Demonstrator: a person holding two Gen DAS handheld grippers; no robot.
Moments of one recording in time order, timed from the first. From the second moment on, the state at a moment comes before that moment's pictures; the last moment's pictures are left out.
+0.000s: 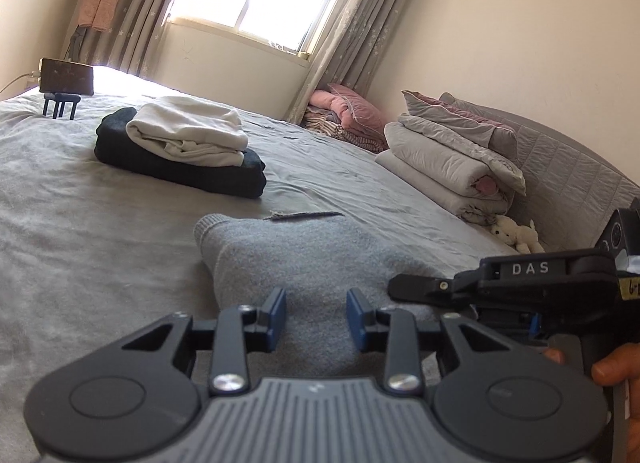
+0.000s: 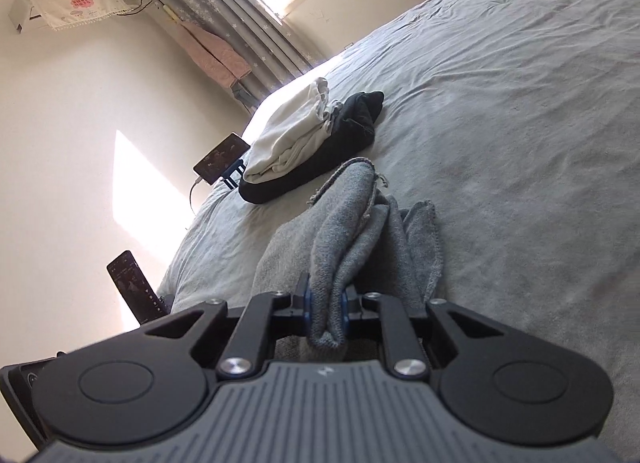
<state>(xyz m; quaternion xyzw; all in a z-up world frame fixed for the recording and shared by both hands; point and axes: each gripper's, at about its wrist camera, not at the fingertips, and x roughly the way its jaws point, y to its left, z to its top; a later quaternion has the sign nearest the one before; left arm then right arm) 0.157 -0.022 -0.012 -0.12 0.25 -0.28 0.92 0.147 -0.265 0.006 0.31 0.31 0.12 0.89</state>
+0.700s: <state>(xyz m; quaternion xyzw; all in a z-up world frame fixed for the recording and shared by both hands) 0.236 -0.045 0.004 -0.04 0.24 -0.27 0.93 0.205 -0.247 0.017 0.14 0.23 0.12 0.96</state>
